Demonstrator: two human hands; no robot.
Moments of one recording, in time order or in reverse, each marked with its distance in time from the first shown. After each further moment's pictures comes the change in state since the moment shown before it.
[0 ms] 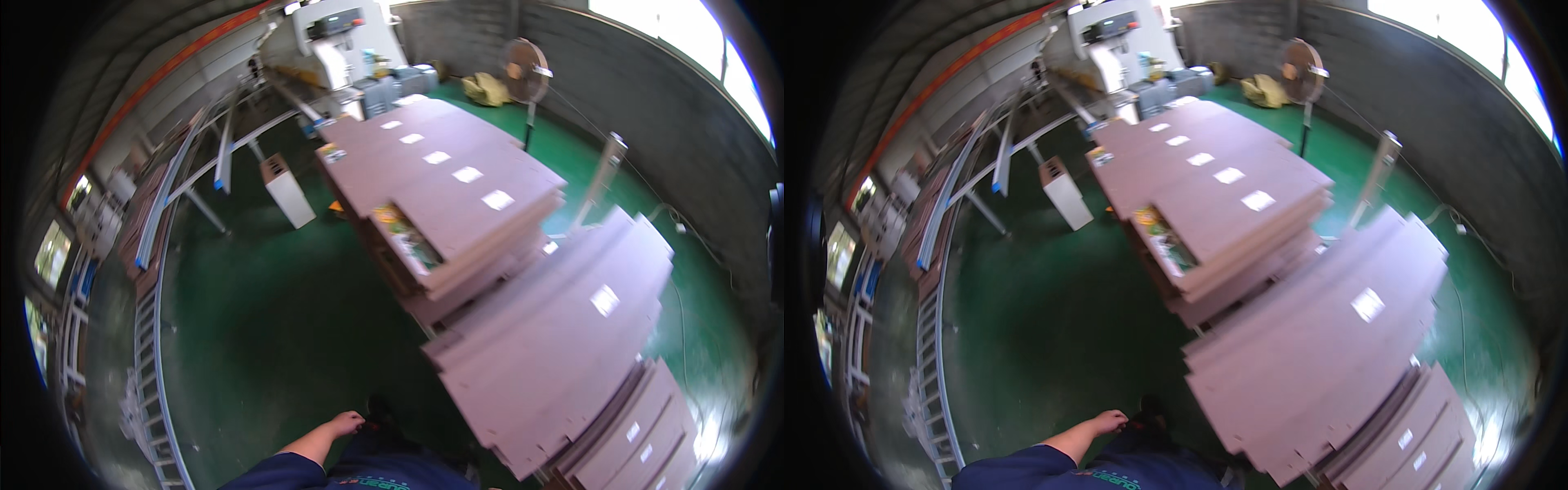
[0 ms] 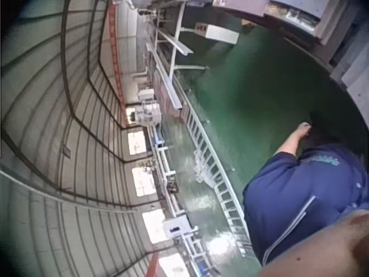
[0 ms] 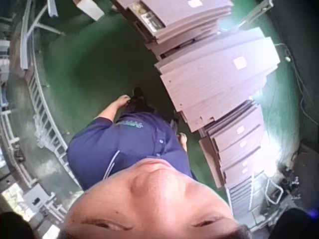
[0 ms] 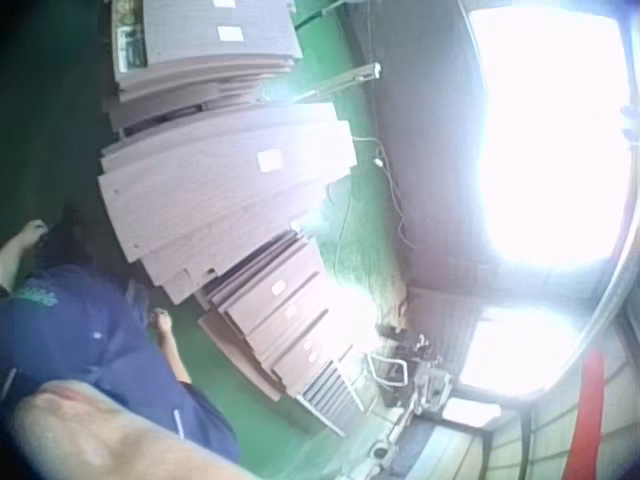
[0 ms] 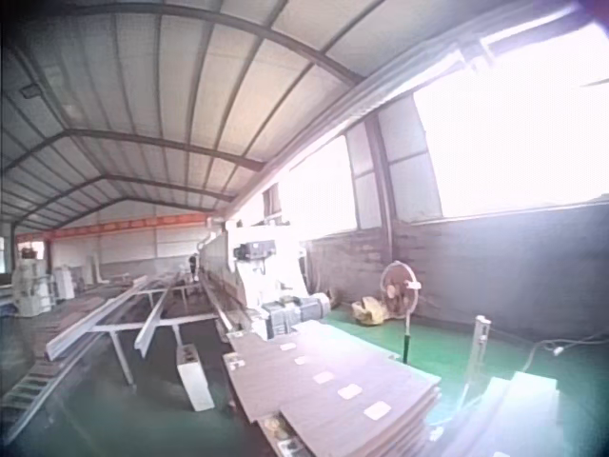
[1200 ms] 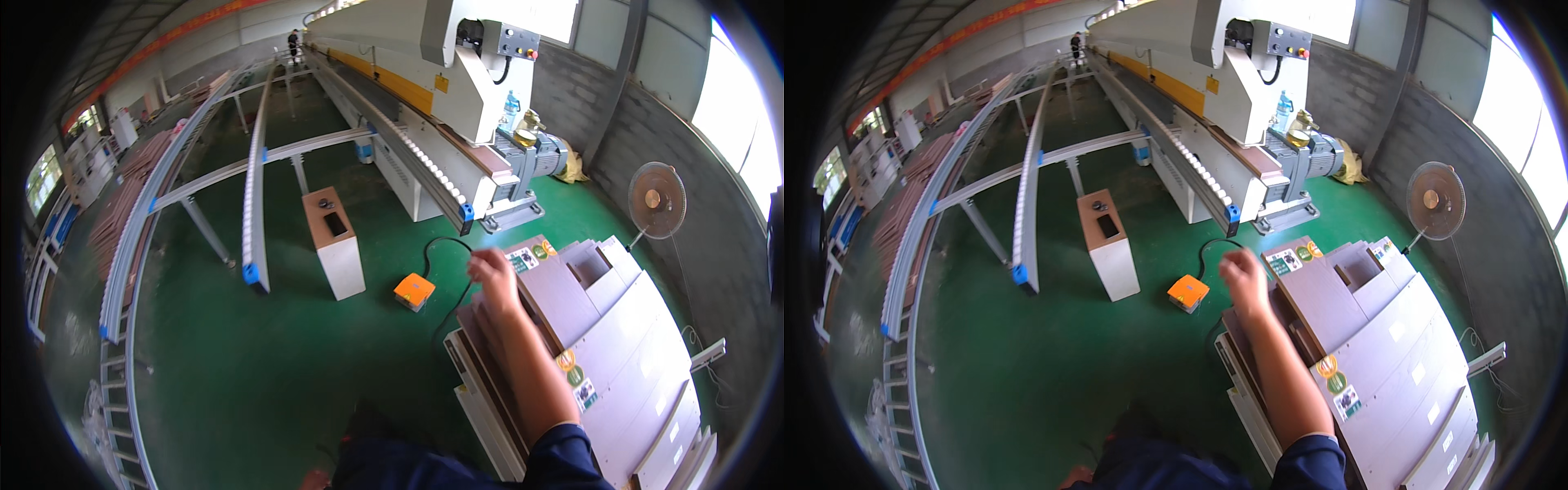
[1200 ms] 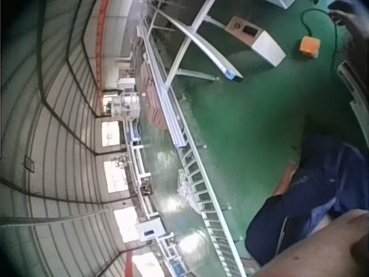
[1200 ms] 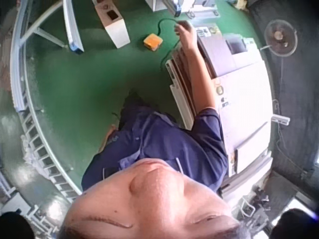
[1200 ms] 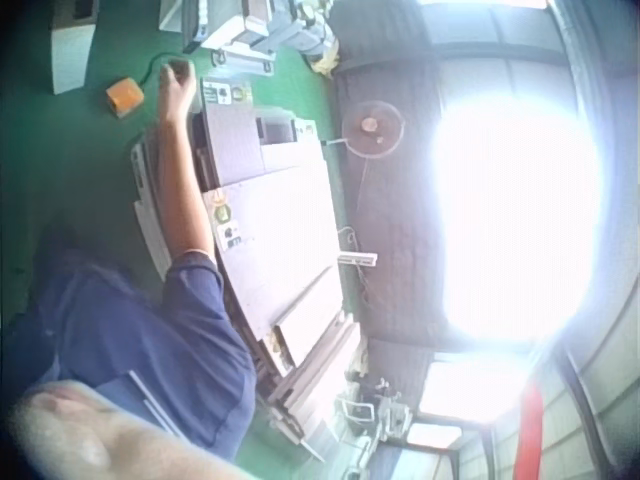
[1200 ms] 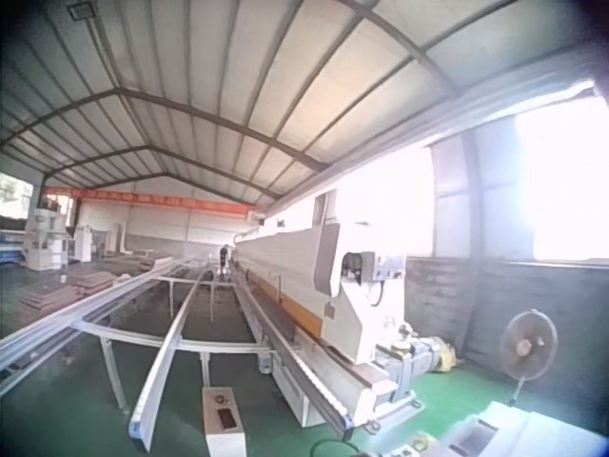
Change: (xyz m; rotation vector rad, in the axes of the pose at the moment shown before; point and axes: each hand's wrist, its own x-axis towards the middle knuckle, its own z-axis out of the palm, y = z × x) left_hand 0.281 -0.033 -0.677 -0.496 0.287 -0.225; right_hand 0.640 -1.338 0.209 0.530 -0.054 -0.835
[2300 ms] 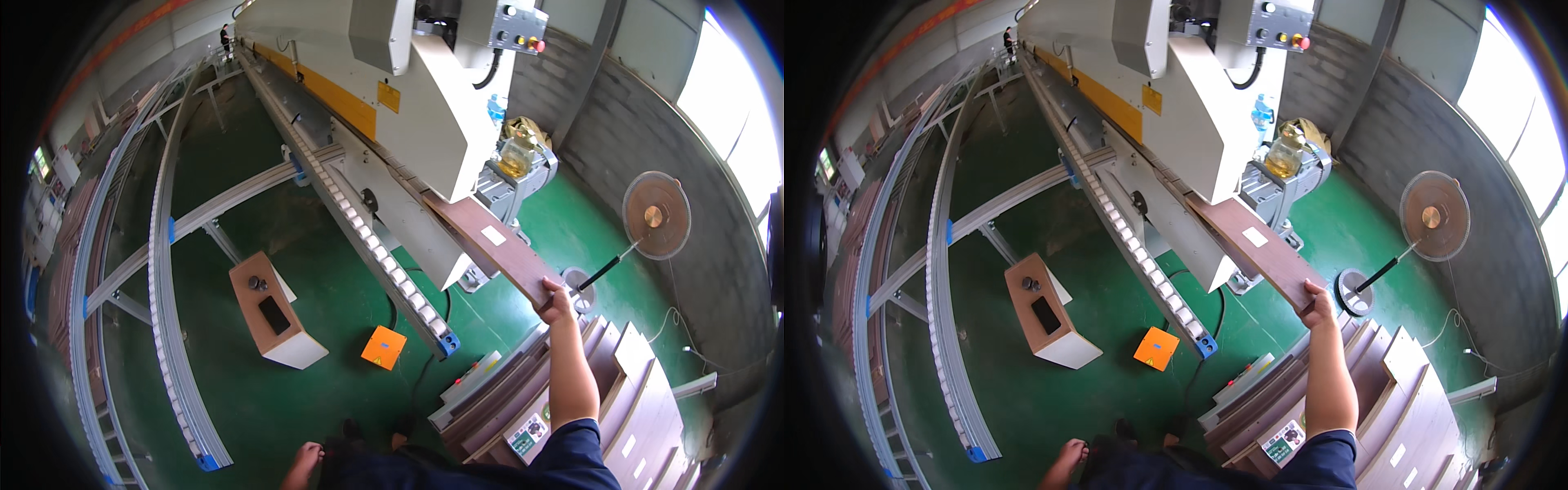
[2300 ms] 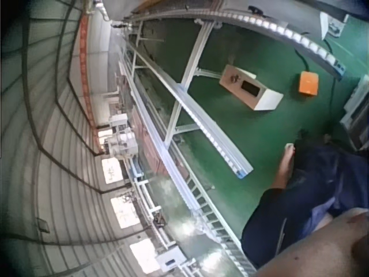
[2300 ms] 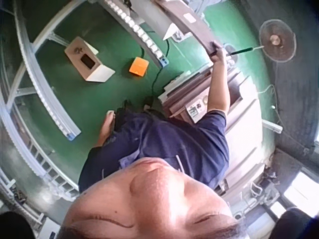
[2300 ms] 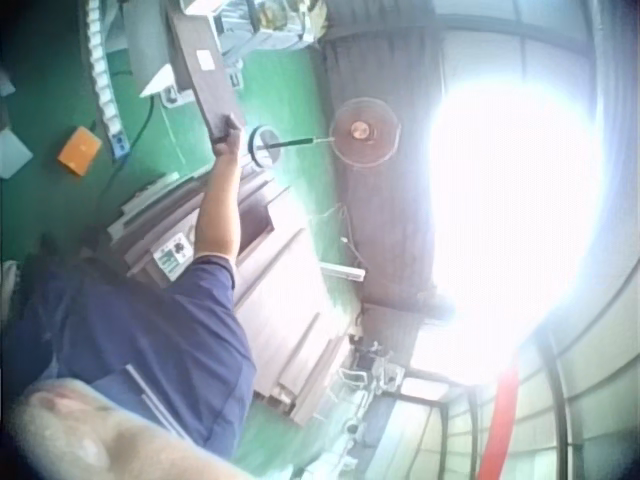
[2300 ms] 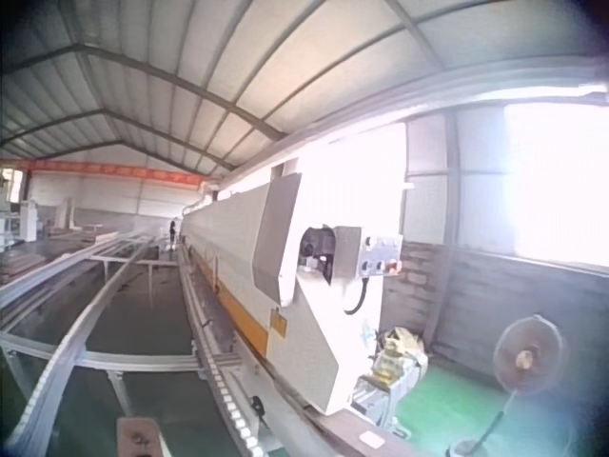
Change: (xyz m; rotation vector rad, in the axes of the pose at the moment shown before) left_hand 0.196 0.477 -0.005 -0.086 -0.054 0.162; right_hand 0.366 0.168 -0.207 0.802 0.600 0.688
